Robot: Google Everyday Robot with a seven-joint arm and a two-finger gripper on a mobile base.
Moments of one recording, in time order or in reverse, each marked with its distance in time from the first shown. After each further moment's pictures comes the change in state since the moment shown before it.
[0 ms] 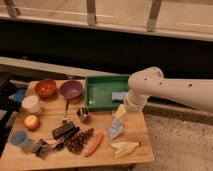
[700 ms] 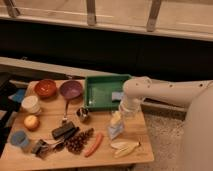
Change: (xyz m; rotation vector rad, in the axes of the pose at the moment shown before) arm -0.001 0.006 0.077 -0.100 0.119 0.024
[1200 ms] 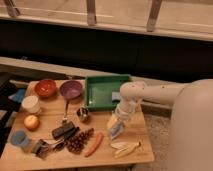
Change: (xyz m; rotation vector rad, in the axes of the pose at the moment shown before) arm 0.002 0.015 0.045 -0.087 0.087 0.019
